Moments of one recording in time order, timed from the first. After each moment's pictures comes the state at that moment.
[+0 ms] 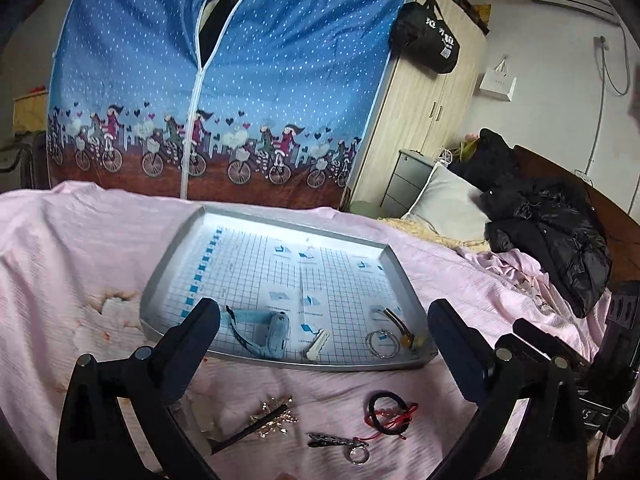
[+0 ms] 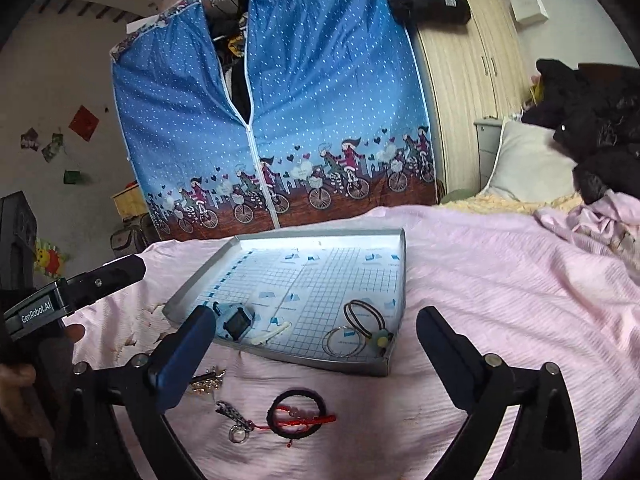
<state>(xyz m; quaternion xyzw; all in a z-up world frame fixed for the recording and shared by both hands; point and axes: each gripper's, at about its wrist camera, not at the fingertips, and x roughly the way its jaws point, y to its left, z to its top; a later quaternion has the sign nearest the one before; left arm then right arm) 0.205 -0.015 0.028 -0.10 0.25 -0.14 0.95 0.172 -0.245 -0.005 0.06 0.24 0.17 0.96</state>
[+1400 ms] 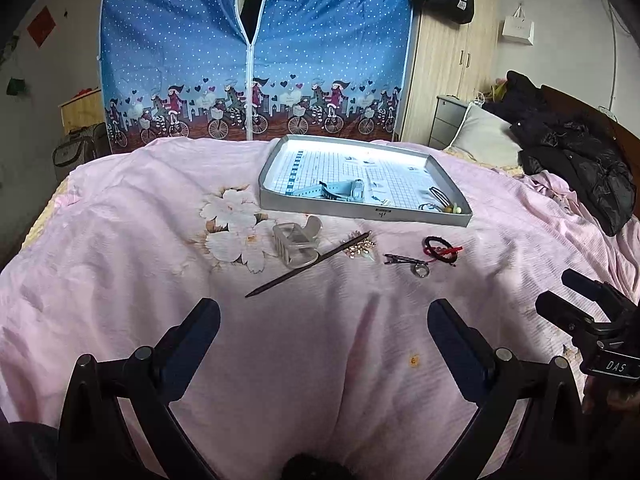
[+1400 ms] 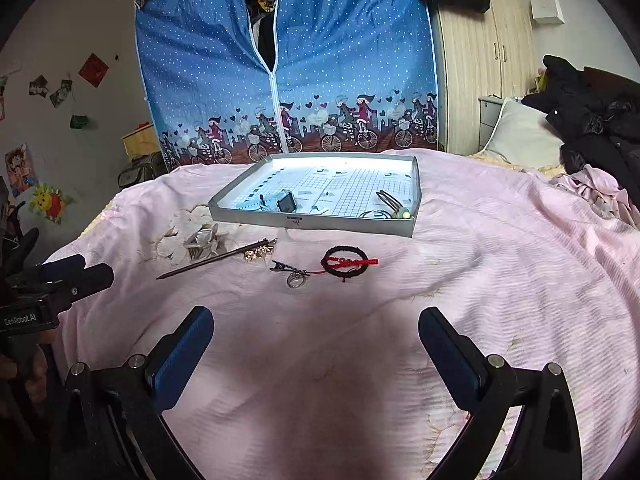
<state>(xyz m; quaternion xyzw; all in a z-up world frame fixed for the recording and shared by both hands) 0.039 0.009 -0.020 -0.03 0.33 -0.05 0.94 0.039 -0.205 -0.048 0.01 0.32 0.16 0.93</state>
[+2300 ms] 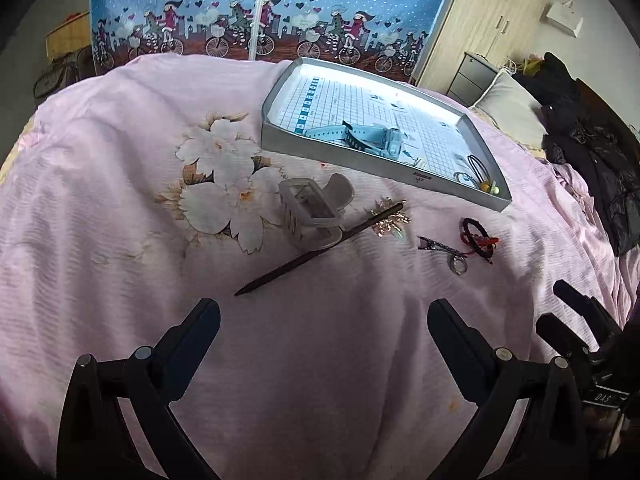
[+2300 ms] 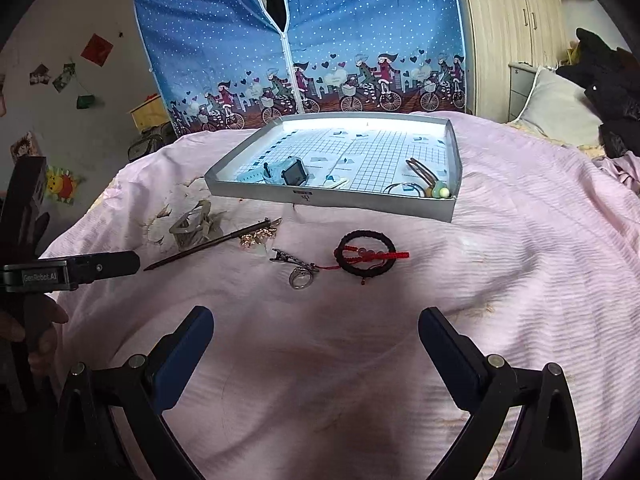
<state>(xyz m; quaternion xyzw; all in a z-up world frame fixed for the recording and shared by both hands) 0.137 0.047 -0.054 -0.10 0.46 -0.06 0.88 0.110 -0.192 -0.076 0.01 0.38 0.21 0.90</state>
